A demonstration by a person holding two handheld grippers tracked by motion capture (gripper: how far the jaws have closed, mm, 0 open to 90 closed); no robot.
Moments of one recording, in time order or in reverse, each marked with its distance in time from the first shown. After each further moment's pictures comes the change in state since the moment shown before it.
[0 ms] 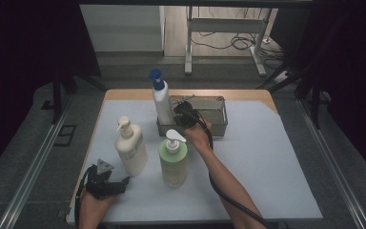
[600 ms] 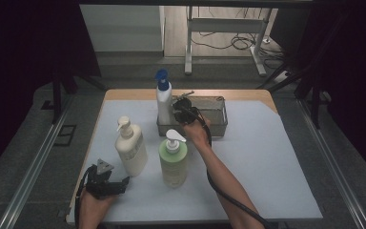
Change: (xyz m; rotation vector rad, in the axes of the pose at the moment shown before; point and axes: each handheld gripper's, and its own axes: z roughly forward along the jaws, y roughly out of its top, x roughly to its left) left arm 0.000 0.000 0.000 0.000 0.000 0.000; right arm -0.003 0.013 0.004 -0.001 -0.036 0.023
